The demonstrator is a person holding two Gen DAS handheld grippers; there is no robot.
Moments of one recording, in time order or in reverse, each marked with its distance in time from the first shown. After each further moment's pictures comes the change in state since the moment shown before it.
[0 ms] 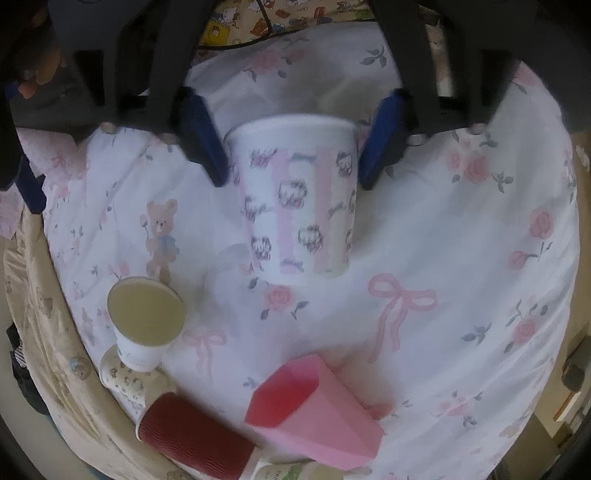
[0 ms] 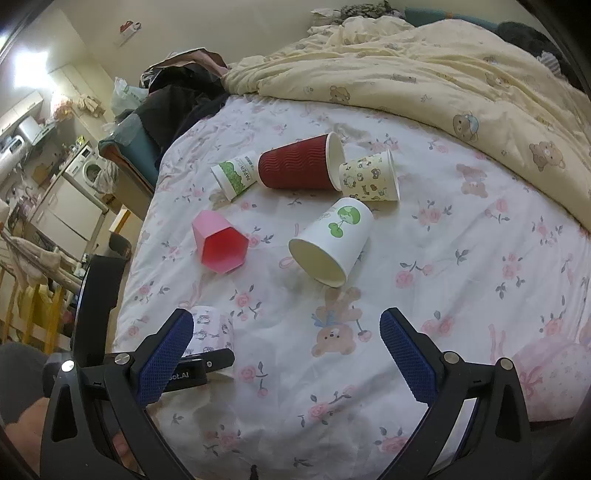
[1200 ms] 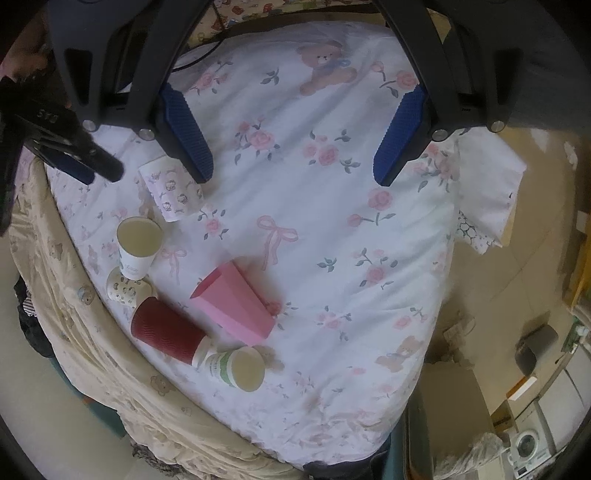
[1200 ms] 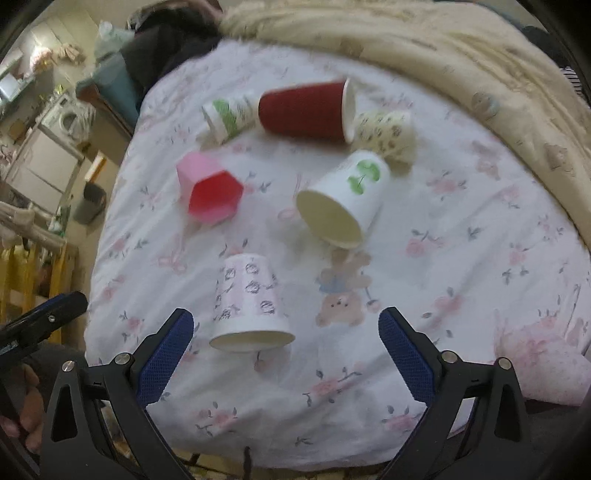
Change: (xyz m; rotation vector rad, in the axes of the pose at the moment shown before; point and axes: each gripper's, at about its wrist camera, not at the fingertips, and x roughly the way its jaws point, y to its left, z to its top) left arm -0.108 0.074 -0.024 -0.063 -0.293 0.053; right arm 0.042 0.028 0.002 -0.066 0.242 -0.103
